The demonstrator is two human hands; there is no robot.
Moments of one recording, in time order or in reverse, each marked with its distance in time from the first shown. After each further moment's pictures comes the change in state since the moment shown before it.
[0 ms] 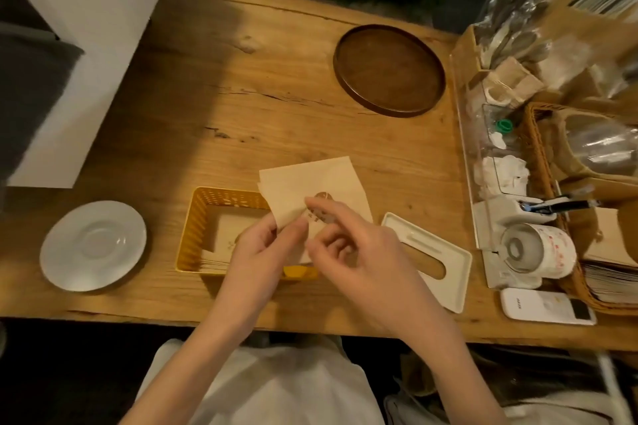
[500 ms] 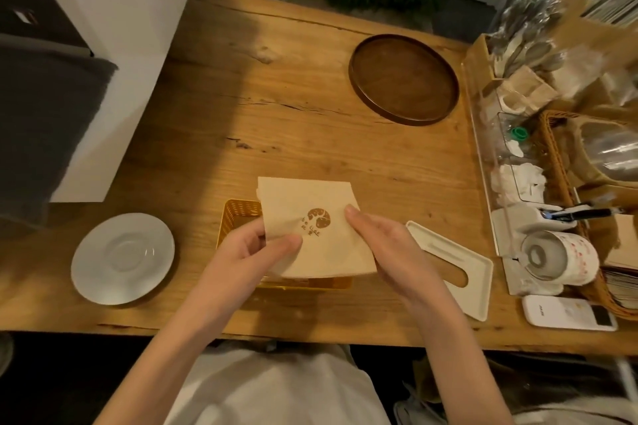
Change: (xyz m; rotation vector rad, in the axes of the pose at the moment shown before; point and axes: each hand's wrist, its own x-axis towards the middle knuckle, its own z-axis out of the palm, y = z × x) left_hand 0.007 0.017 -0.064 0.064 -0.153 -0.078; right_hand 0.034 0.004 0.014 0.610 0.046 0.519
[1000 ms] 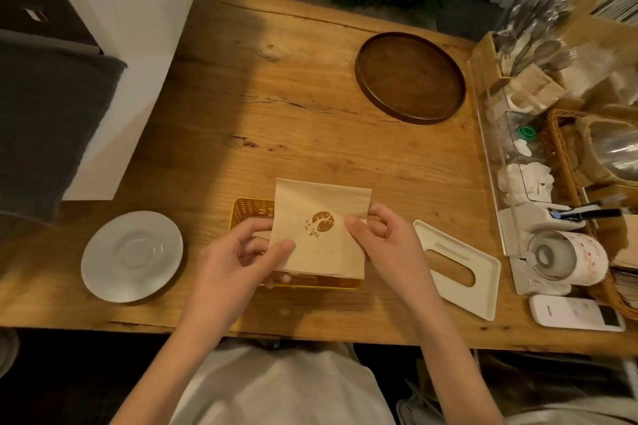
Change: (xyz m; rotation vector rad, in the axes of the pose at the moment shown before) left_hand -0.006 -0.014 -0.014 0.129 0.190 0.077; right_hand 0.011 0.016 0.010 -0.128 0.181 -0.231
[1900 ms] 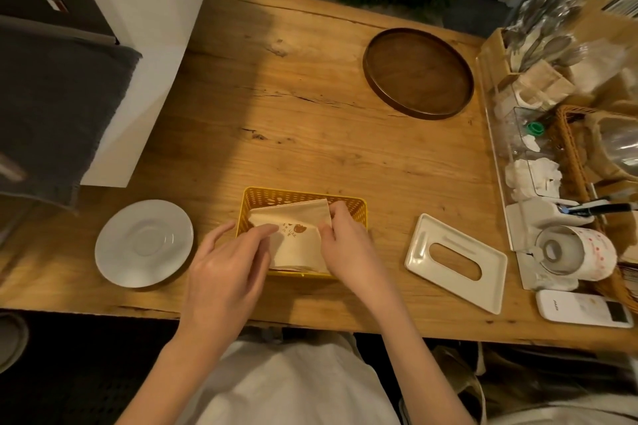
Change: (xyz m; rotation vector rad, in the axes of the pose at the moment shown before) left_hand -0.008 -0.046 -0.020 0.955 0.217 0.655; right_hand 0.013 0.015 0.051 -0.586 -0.111 -0.052
